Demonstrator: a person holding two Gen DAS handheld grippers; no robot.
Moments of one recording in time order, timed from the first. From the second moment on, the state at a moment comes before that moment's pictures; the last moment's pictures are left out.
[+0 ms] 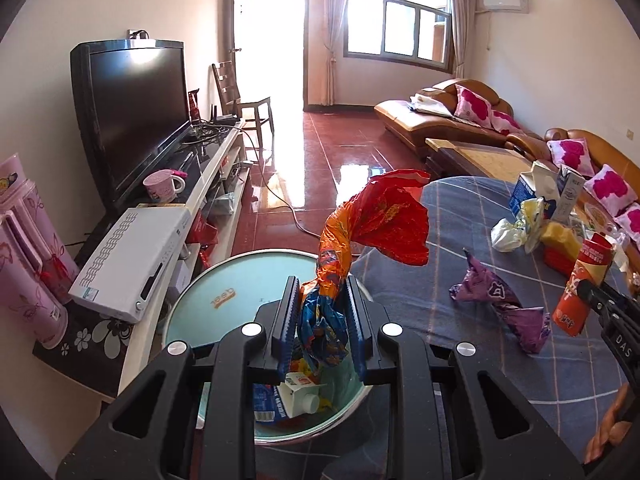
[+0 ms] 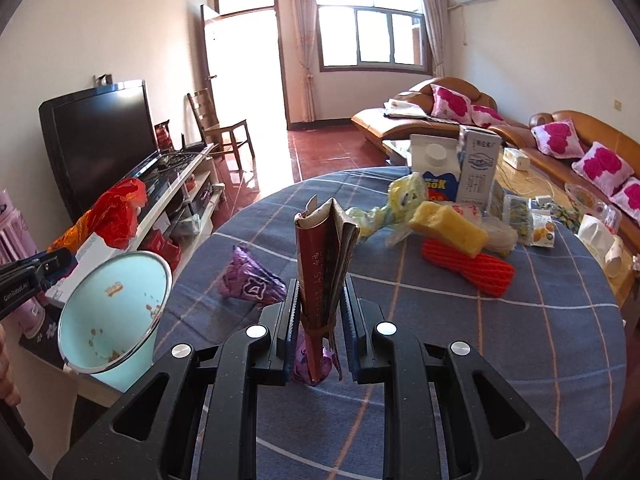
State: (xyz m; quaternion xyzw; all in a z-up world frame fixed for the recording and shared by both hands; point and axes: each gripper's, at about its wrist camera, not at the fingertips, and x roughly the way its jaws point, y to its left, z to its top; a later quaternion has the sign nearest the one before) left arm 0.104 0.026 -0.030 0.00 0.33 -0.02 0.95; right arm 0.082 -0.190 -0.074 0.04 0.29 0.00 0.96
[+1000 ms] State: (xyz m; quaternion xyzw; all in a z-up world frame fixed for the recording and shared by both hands) left arm 0.100 0.103 -0.066 0.00 0.38 0.04 0.93; right arm 0.128 -0.024 -0.091 -0.10 0.32 0.19 0.92
